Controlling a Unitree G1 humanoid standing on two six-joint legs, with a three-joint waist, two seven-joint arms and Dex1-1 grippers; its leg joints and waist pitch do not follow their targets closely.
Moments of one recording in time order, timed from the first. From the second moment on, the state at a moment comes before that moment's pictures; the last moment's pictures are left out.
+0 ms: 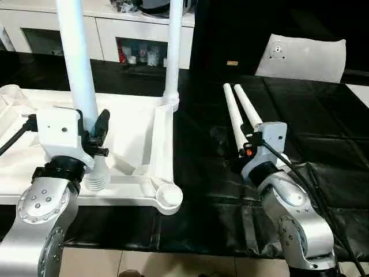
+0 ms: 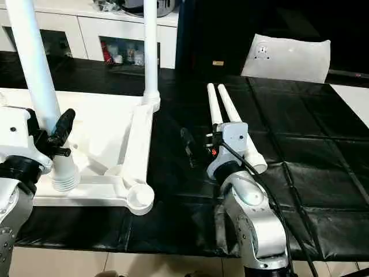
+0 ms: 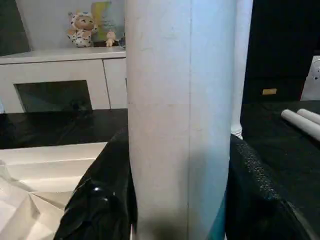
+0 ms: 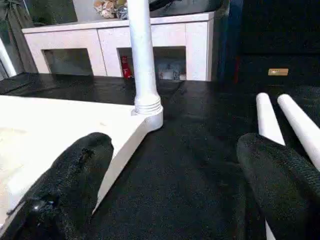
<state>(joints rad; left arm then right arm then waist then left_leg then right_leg) -0.04 0.31 0.14 -0.65 -0.20 0.60 -0.02 -0.12 -0.05 0.05 -0.30 0.23 0.47 0.18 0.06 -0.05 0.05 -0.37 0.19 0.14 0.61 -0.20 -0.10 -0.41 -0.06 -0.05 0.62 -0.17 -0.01</state>
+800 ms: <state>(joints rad) -0.04 0.31 0.14 -0.65 -0.20 0.60 -0.02 -0.12 -0.05 0.05 -0.30 0.23 0.47 0.18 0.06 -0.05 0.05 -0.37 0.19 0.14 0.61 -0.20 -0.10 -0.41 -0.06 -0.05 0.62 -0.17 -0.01</state>
